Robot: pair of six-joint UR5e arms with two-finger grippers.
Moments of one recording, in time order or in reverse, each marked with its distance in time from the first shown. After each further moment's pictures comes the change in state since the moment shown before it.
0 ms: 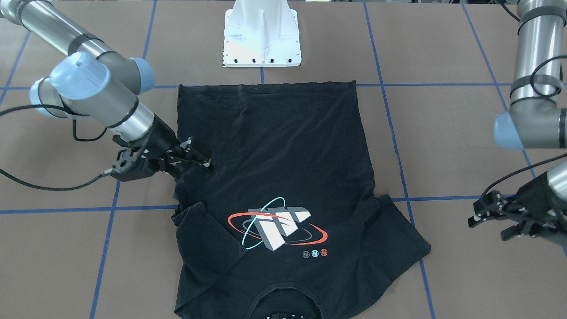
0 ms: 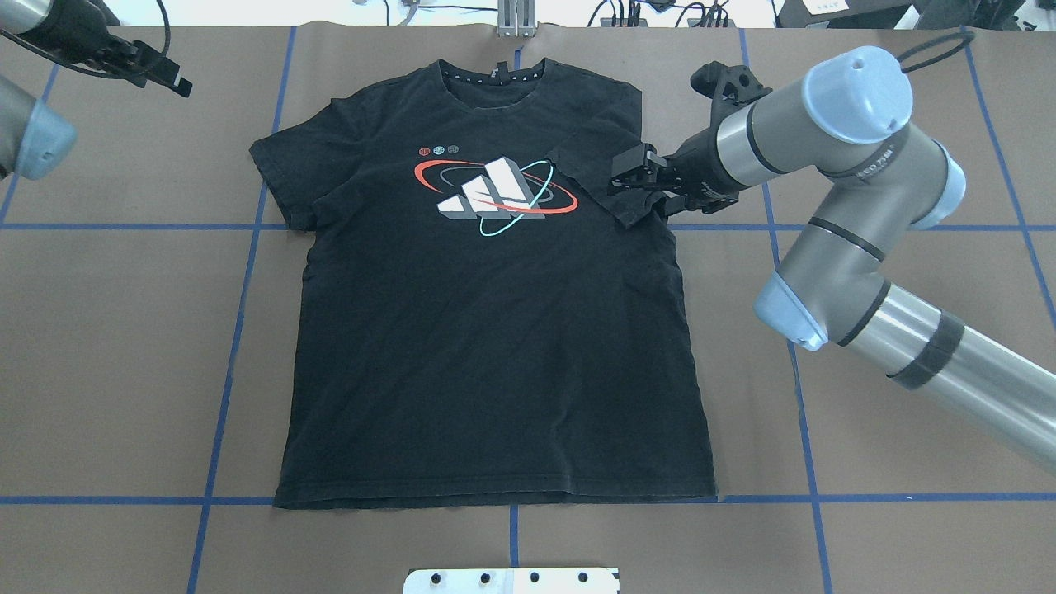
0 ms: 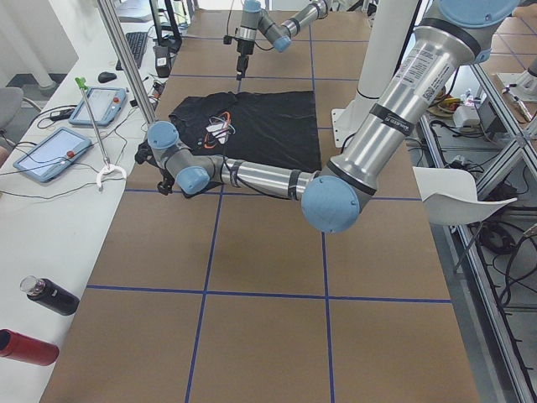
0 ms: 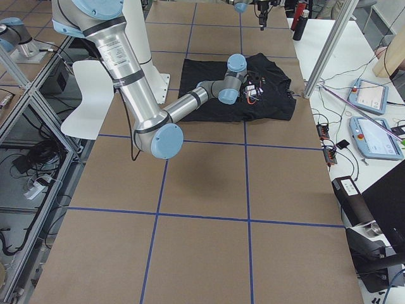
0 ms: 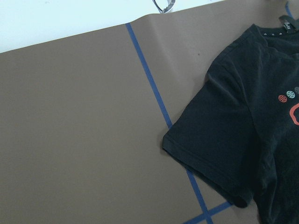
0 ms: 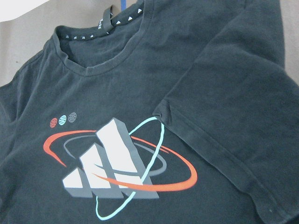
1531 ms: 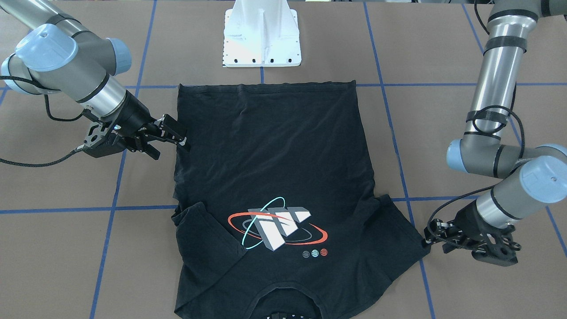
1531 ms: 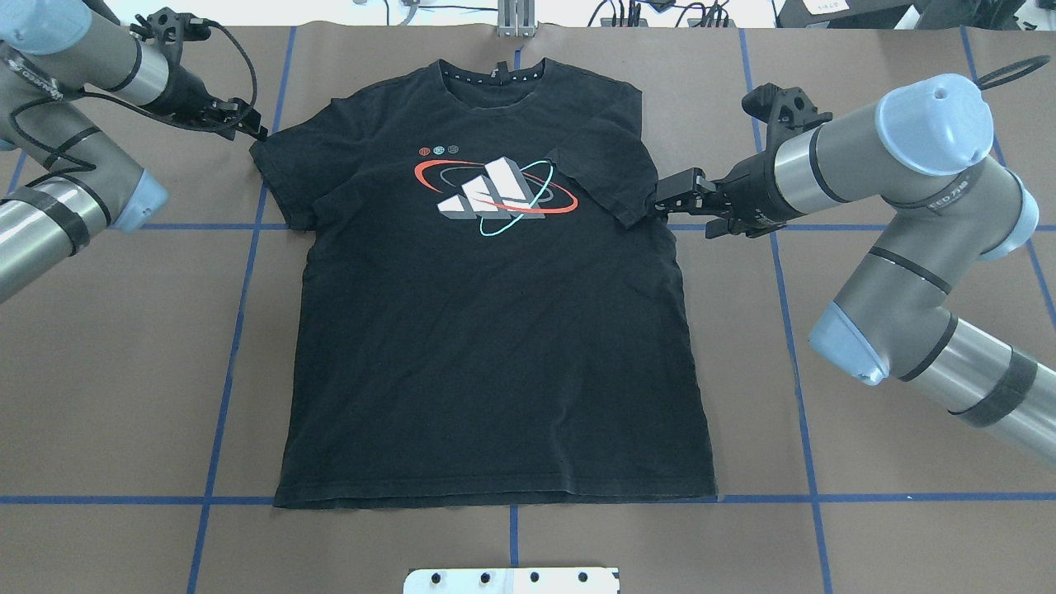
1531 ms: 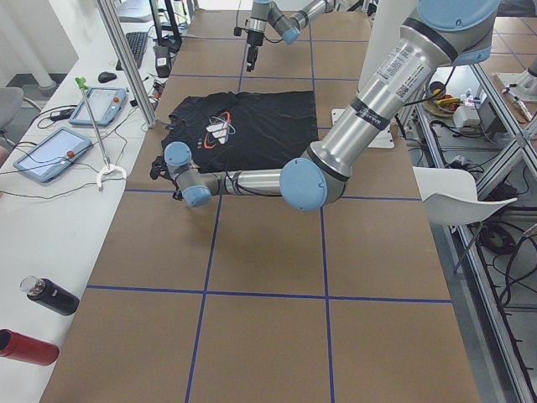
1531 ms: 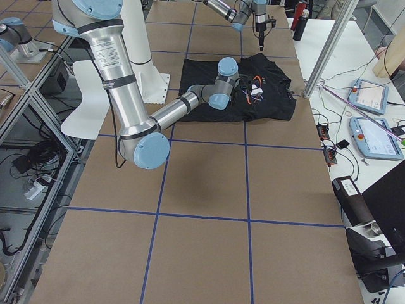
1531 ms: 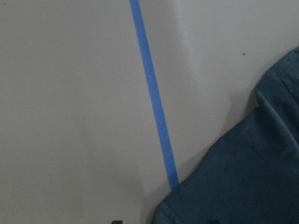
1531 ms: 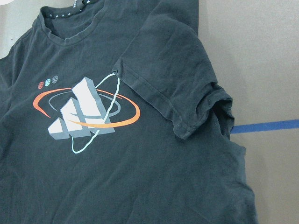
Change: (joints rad) left arm 0.138 -0.108 0.299 -0.309 0.118 -0.284; right arm 0.003 -0.109 0.108 -0.004 0.005 -0.001
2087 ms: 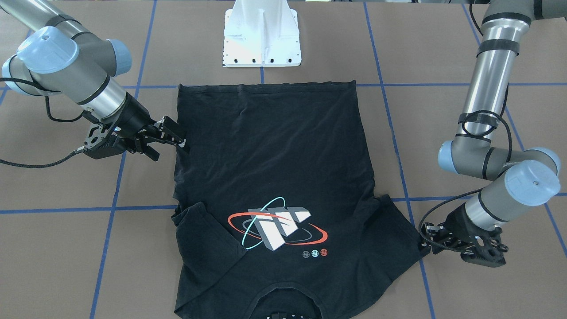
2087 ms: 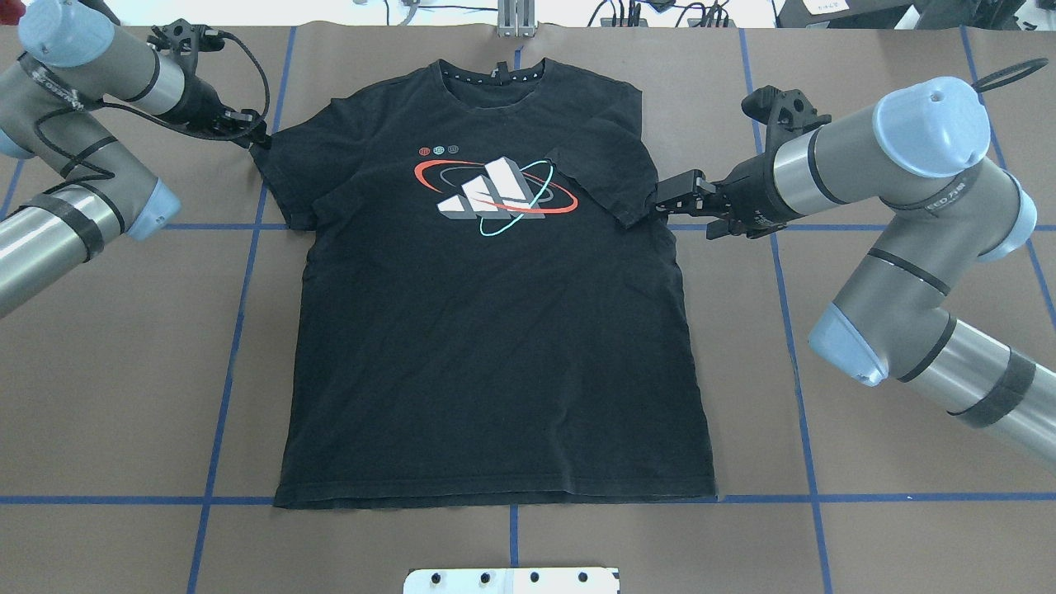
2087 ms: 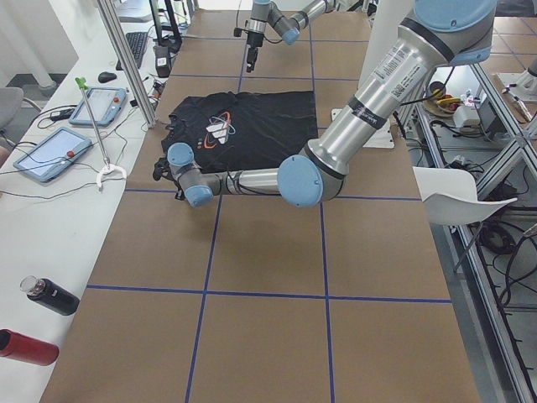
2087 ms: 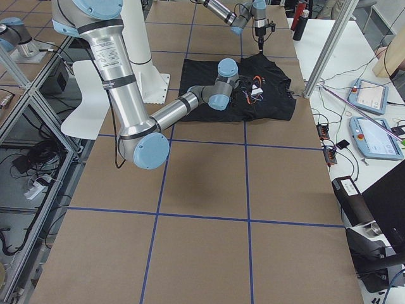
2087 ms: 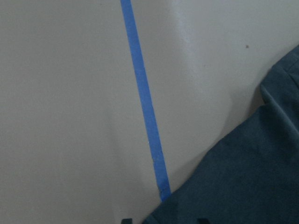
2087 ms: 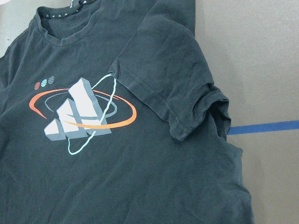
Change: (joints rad) left arm 0.017 -0.010 0.030 -0.005 0.022 -0.003; right arm -0.003 -0.001 -0.006 0.000 -0.005 -0.002
